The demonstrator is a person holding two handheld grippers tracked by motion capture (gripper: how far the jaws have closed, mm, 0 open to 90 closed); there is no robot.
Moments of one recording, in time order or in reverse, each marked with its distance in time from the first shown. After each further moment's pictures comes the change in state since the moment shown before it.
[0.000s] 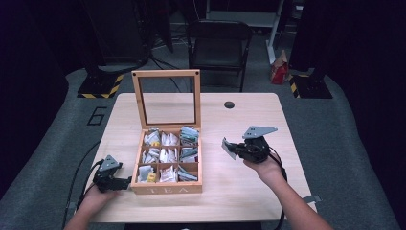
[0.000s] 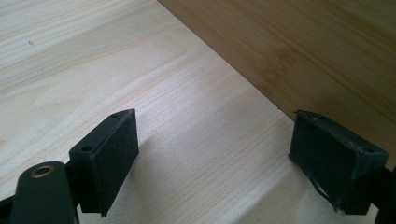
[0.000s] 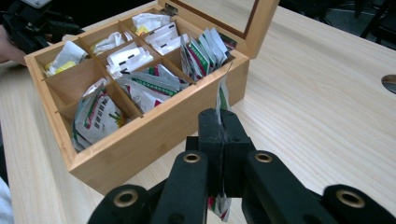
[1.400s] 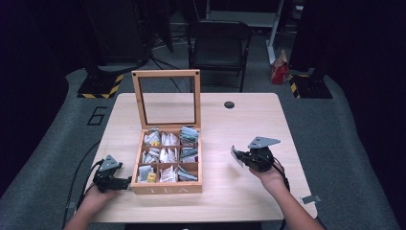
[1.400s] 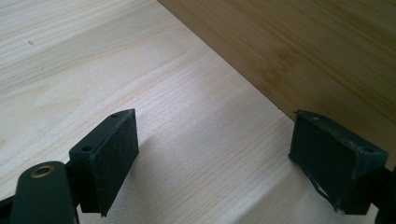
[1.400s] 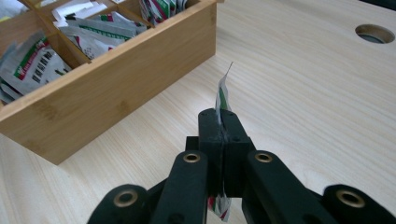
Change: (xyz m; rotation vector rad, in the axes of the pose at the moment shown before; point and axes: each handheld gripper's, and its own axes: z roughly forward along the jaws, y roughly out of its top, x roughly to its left) left arm 0.000 0.000 0.000 0.000 0.000 0.000; right arm -0.014 -0.051 0.010 0.039 -0.095 0.040
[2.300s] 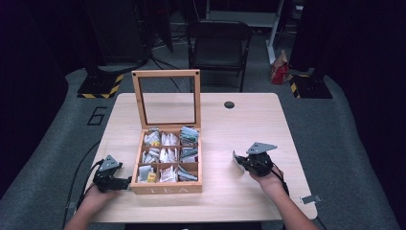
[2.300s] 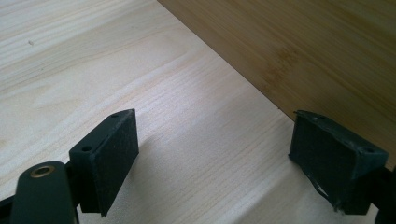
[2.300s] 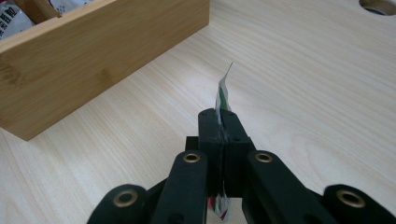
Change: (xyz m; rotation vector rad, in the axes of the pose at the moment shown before) left arm 0.000 0.000 0.000 0.000 0.000 -0.001; right arm 0.000 -0.022 0.013 0.045 -0.034 -0.025
